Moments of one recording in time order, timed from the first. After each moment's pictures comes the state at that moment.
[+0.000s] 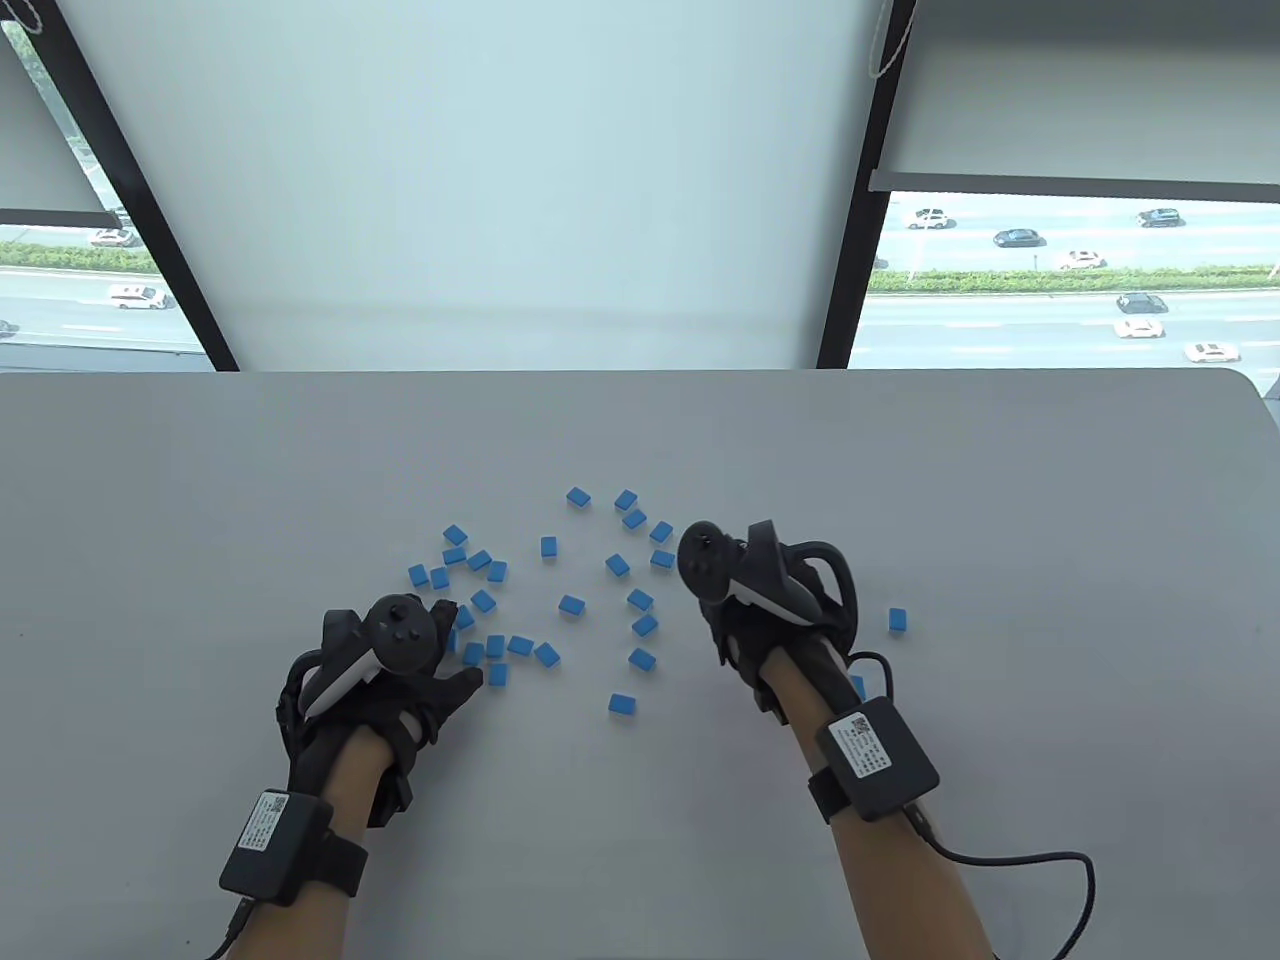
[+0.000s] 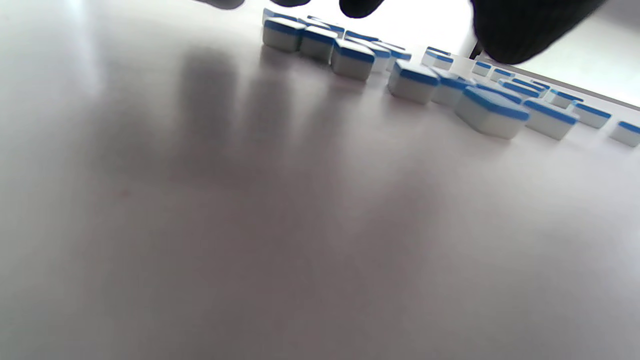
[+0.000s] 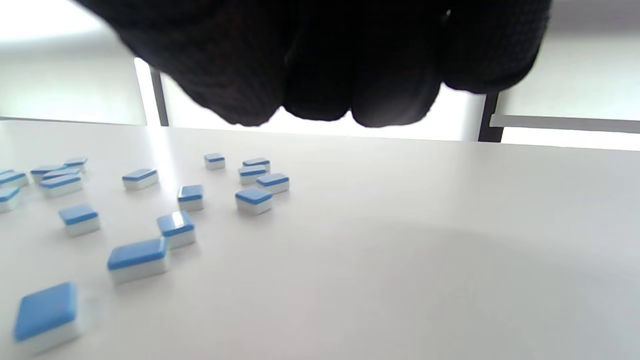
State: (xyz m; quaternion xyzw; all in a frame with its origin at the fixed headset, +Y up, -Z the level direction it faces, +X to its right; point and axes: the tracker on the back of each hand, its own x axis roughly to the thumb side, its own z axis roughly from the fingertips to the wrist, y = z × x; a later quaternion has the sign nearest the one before) left_hand -0.277 -0.766 -0.372 -0.17 -0.02 0.11 0.98; right_hand 0.089 -0.676 -0.418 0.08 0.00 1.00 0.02
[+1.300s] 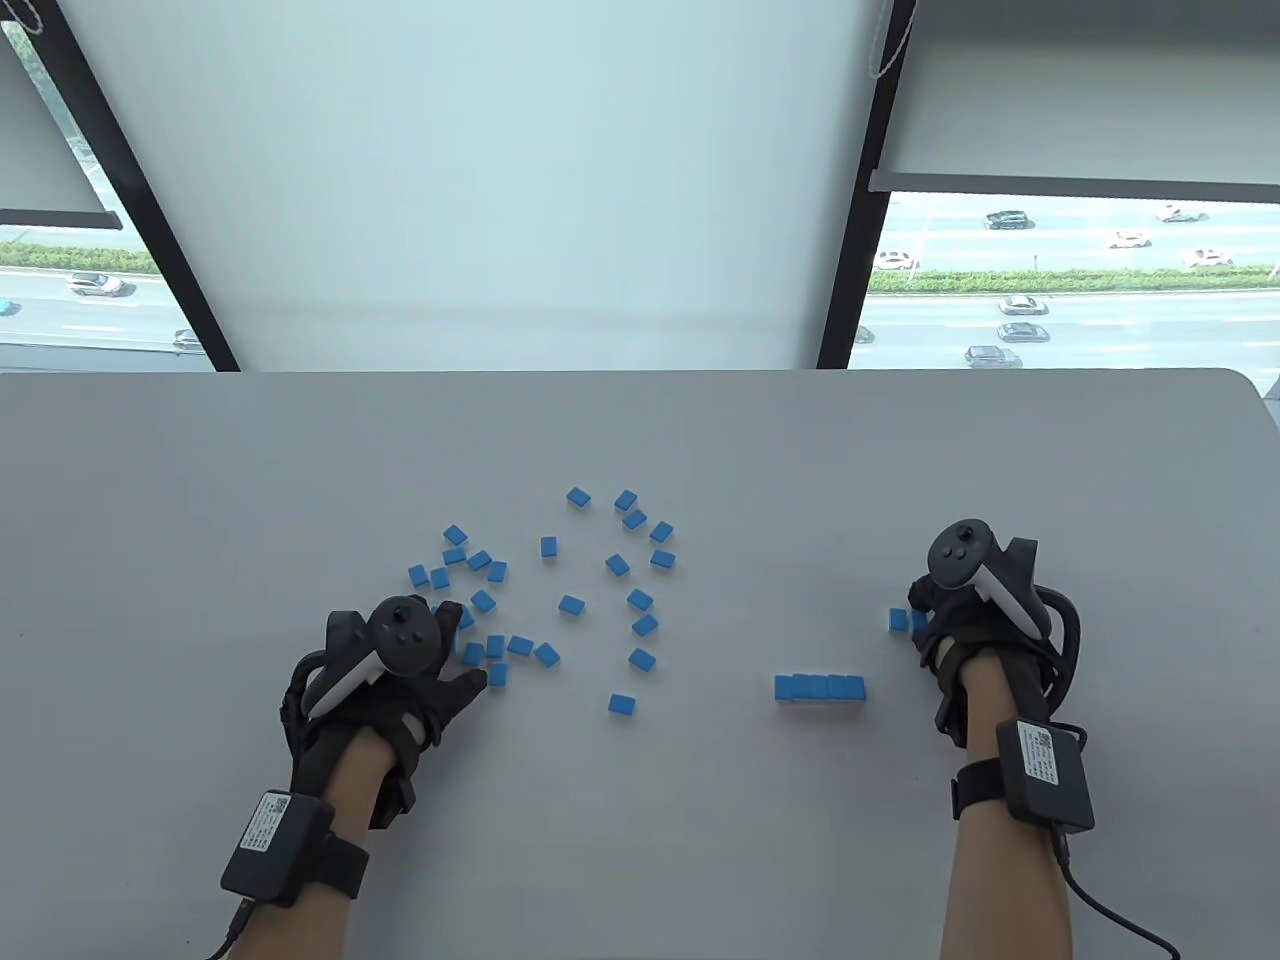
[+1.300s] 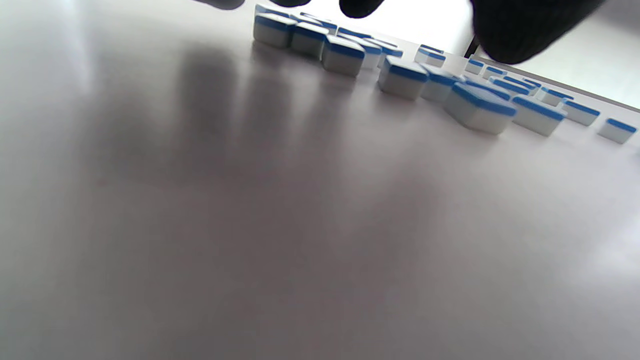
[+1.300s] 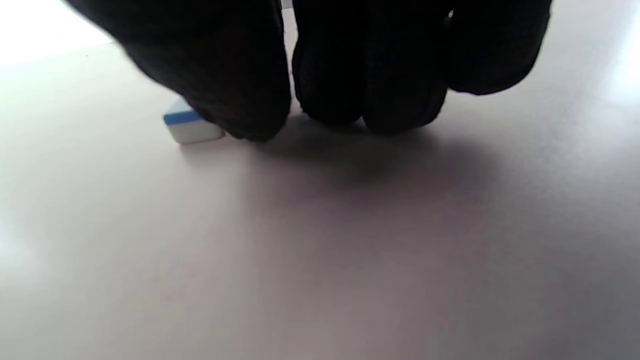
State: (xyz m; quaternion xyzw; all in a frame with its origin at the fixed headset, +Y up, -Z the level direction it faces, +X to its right) left_hand -0.274 -0.767 -0.371 -0.17 -0.03 0.11 0.98; right_hand 0.280 -0.747 -0.426 -0.15 0.16 0.97 0.09
